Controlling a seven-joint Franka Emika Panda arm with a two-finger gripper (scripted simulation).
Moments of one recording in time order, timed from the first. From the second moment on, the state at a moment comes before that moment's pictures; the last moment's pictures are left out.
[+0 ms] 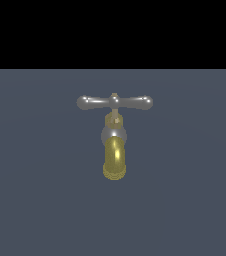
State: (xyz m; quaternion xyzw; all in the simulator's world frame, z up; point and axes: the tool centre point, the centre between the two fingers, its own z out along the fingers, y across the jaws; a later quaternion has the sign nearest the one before) arm -0.253 -0.030 0.447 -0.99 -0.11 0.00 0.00
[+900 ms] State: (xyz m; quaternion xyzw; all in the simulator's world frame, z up) arm -0.213 -0.077 0.364 -0.95 -0.32 0.00 0.00
